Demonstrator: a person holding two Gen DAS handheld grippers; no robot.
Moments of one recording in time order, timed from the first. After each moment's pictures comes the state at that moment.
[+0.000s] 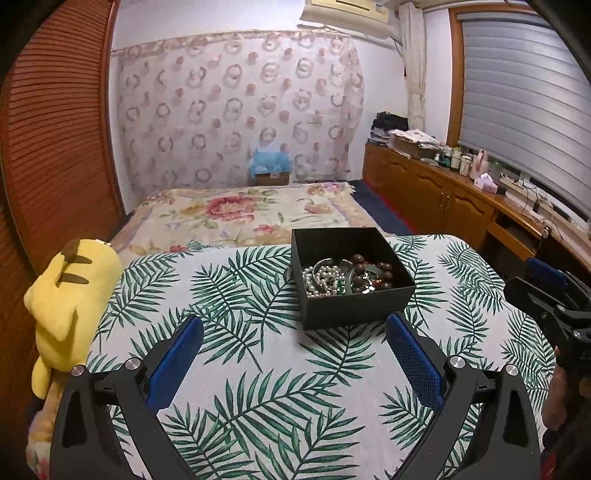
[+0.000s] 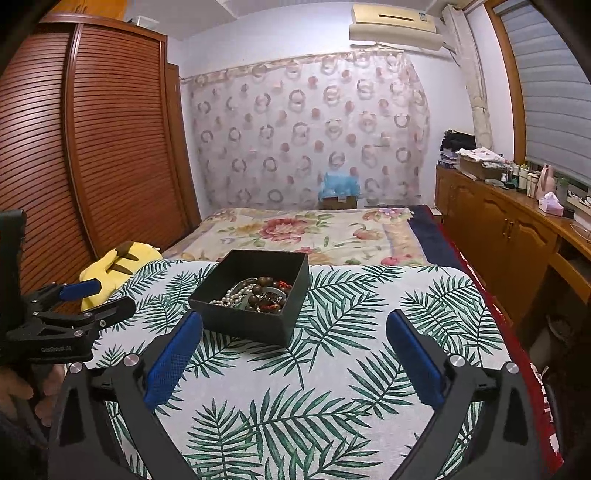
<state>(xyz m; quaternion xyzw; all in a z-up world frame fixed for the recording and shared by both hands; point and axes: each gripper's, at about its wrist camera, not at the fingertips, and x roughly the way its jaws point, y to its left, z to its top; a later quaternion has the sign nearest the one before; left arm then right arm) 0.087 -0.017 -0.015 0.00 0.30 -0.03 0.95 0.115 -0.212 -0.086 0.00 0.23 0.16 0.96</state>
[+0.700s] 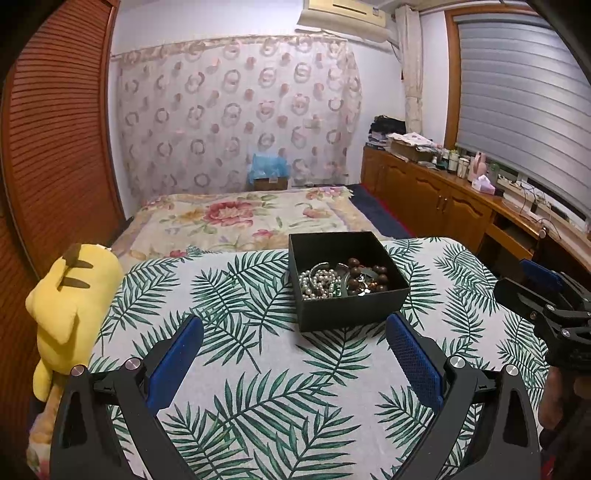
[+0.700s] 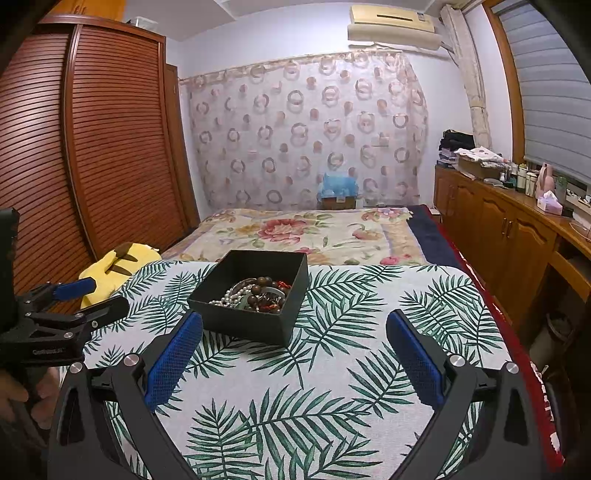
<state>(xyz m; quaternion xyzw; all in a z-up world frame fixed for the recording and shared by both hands) 0.081 -0.025 -0.007 0.00 0.29 -0.03 0.96 0.113 -0.211 -0.089 0.00 0.23 0.15 0.96</state>
